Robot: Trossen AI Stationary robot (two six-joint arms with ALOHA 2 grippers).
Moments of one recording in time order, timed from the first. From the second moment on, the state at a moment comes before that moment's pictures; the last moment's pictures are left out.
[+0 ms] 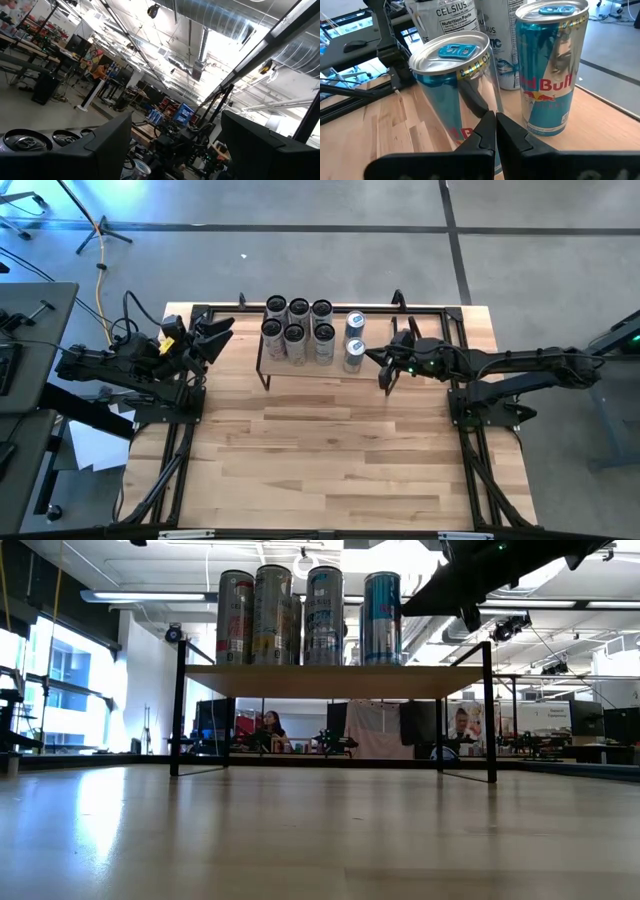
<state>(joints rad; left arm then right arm) -0.16 0.52 0.60 0.37 -0.56 -0.37 -0.08 1.01 0.67 0.02 0.31 0.33</state>
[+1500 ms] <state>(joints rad) -0.16 0.52 0.60 0.36 -0.53 -0.39 0.14 1.14 0.78 0.03 0.38 0.29</state>
